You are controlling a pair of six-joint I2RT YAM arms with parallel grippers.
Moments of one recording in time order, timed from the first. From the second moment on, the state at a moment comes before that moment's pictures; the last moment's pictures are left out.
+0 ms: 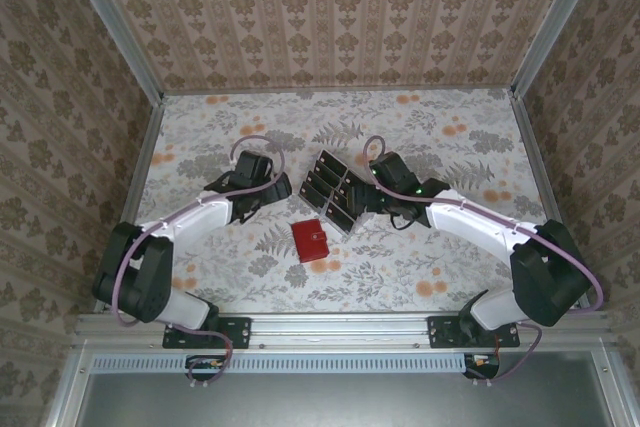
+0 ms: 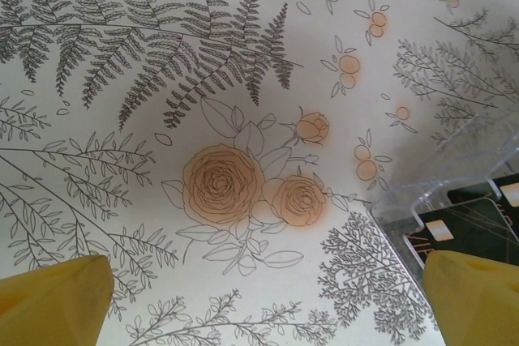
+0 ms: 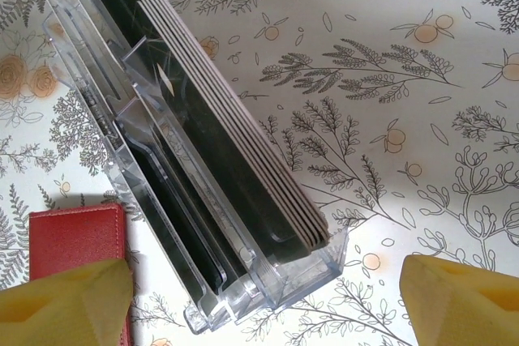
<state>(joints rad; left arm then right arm) -0.48 1.45 0.81 -0.29 -0.13 -0.64 0.60 1.44 0.92 -0.41 0.05 0.53</state>
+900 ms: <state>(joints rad) -0.47 1.74 1.02 -0.27 -0.05 -0.56 0.58 1.52 0.92 -0.37 0.16 0.53</state>
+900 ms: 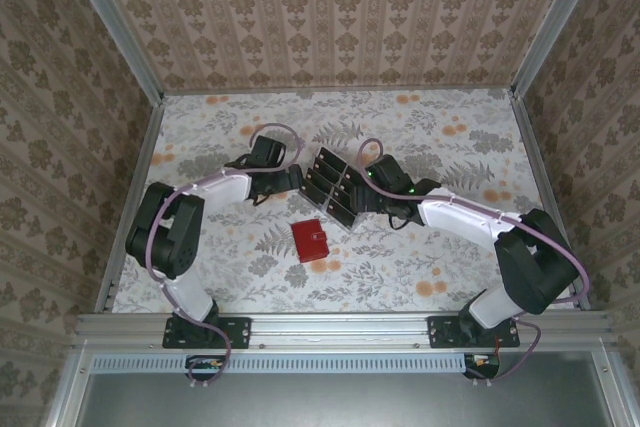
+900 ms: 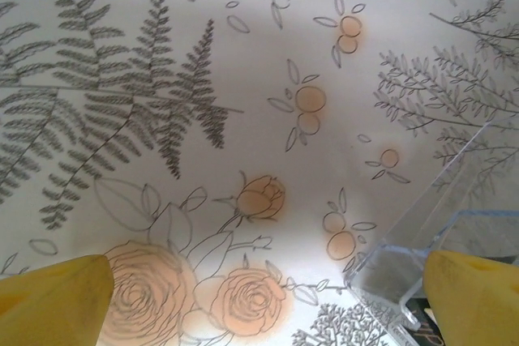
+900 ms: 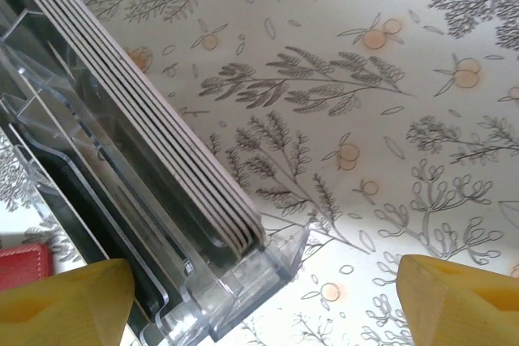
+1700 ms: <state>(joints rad) -0.60 1.98 1.33 -0.28 0.02 -0.53 0.32 1.36 0.81 -0.41 0.23 0.53</state>
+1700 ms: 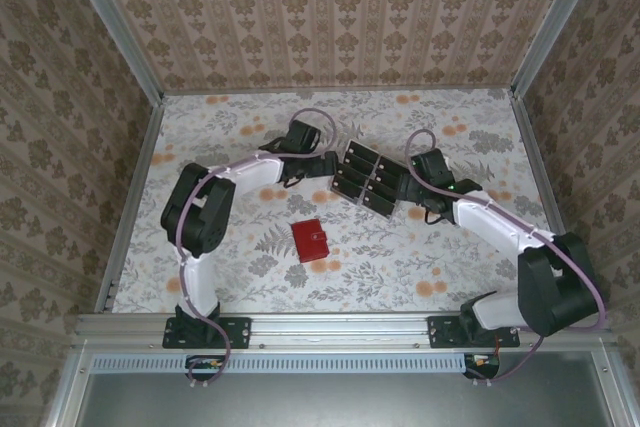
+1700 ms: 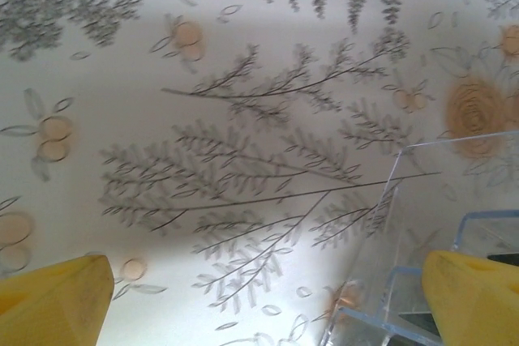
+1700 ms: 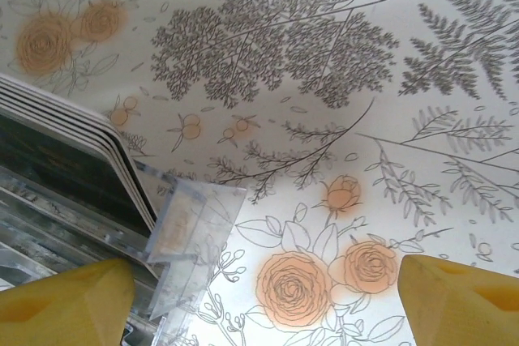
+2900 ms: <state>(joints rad) -0.31 1.27 0.72 -0.36 0.03 -0.64 0.89 1.72 1.16 -0.57 0.07 0.58</state>
